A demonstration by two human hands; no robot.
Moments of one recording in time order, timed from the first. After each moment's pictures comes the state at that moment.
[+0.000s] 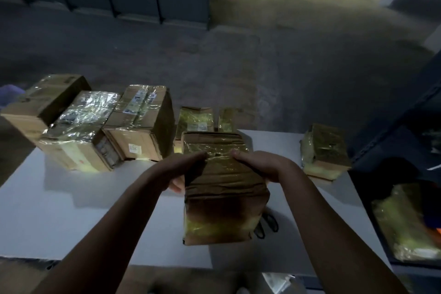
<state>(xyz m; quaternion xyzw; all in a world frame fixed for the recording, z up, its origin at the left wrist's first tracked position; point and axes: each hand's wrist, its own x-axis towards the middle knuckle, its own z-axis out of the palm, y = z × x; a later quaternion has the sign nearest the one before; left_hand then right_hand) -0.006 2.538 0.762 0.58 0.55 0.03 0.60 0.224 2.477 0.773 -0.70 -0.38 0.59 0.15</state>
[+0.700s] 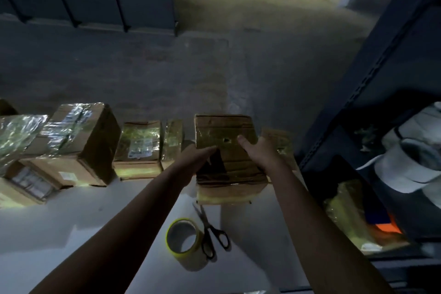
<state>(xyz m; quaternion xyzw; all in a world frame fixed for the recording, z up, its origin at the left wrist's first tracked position) 0.202 2.529 0.768 0.58 0.51 0.14 0.62 0.379 2.461 0.779 -0.81 -0.34 0.36 0.31</state>
